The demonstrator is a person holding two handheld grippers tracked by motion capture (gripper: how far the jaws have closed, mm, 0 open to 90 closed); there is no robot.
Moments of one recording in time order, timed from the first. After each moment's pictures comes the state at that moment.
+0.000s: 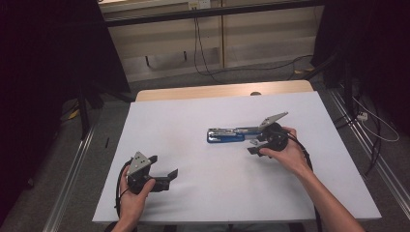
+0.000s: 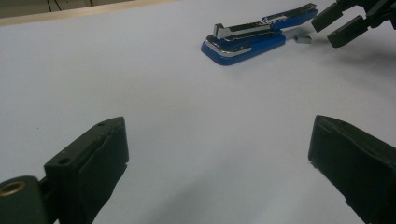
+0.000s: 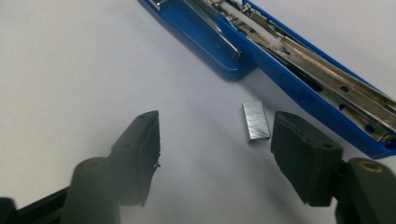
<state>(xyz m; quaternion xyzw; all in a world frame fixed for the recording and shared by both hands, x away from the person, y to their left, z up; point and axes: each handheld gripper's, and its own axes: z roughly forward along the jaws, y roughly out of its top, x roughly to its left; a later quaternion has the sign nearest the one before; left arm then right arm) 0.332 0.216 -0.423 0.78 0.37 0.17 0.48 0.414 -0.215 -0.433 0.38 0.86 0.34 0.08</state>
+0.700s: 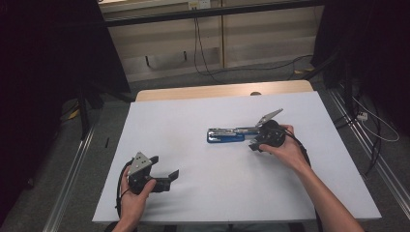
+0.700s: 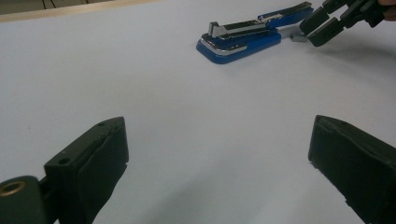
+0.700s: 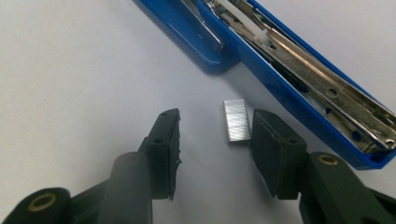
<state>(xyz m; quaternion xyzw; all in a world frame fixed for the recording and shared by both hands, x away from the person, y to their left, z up) 0.331 0.214 -0.423 0.78 0.37 0.17 0.47 0.429 -0.214 -0.437 0.37 0.87 0.30 0.08</state>
